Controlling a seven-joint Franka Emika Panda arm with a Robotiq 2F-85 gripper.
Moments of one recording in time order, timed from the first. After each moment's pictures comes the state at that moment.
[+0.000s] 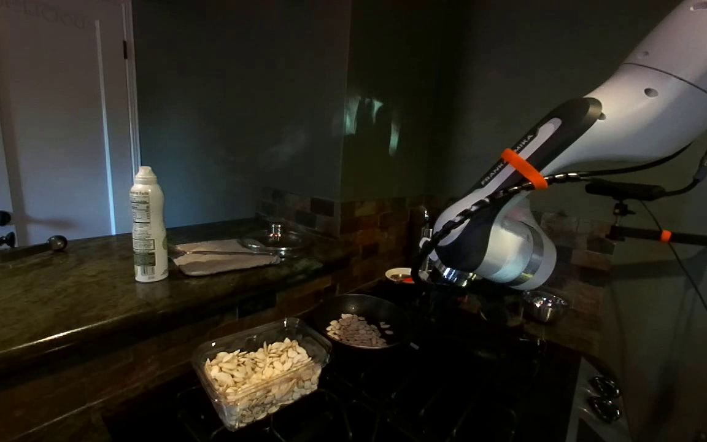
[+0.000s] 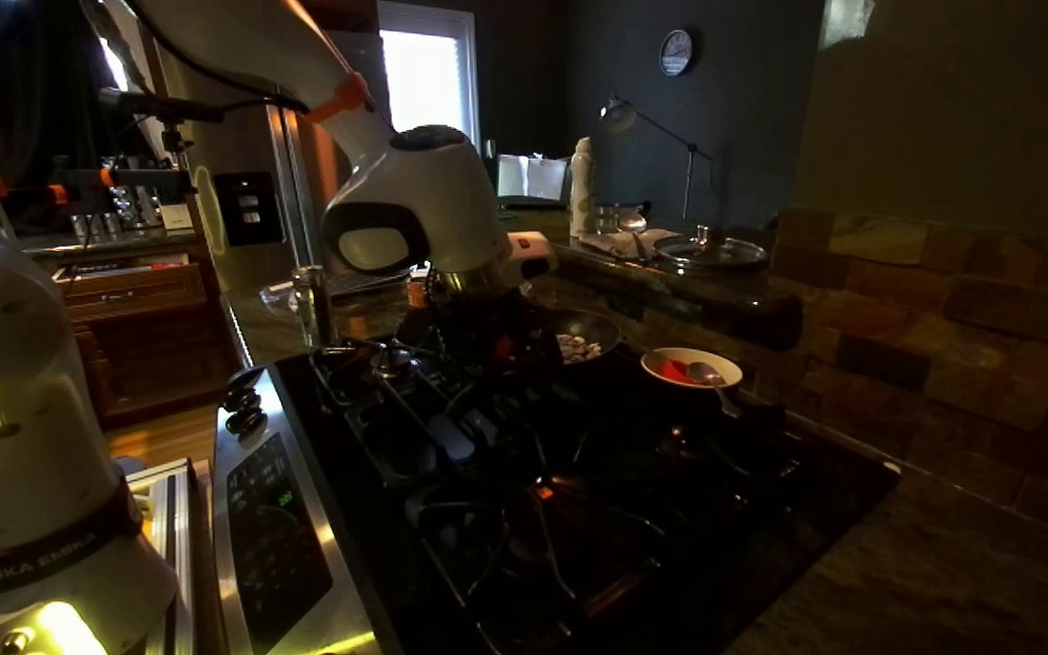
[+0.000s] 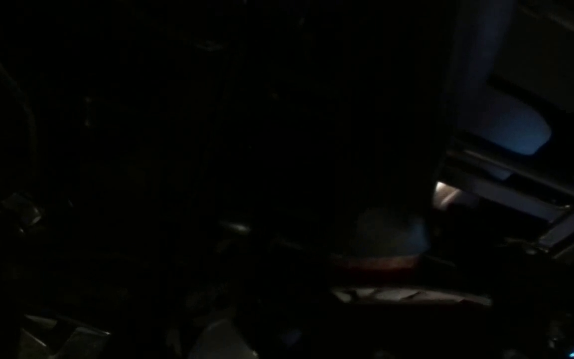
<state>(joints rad) 0.31 -0.08 -0.37 -2.69 0.64 2.96 -1.09</state>
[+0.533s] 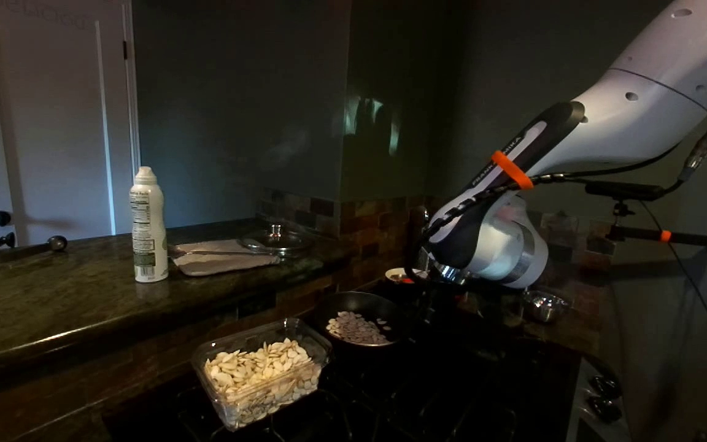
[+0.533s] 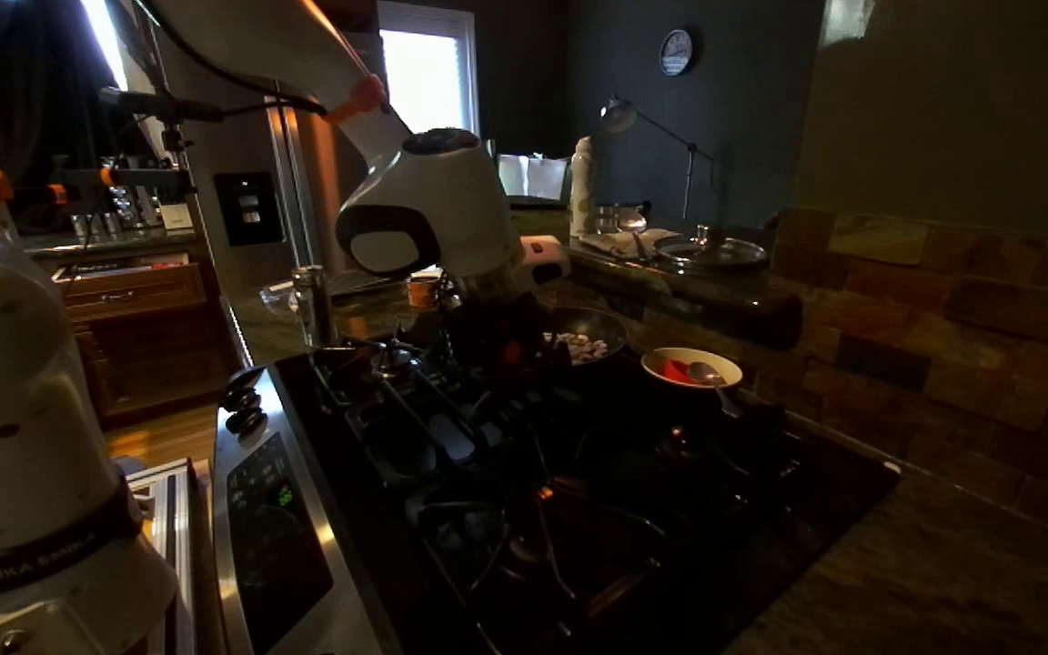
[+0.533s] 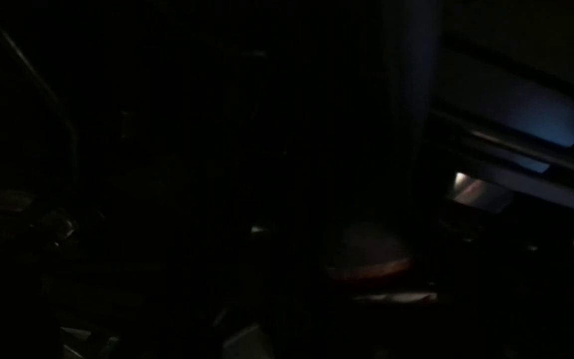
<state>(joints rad) 0.31 -0.05 -0.38 -2.65 0.68 2.96 -1.10</state>
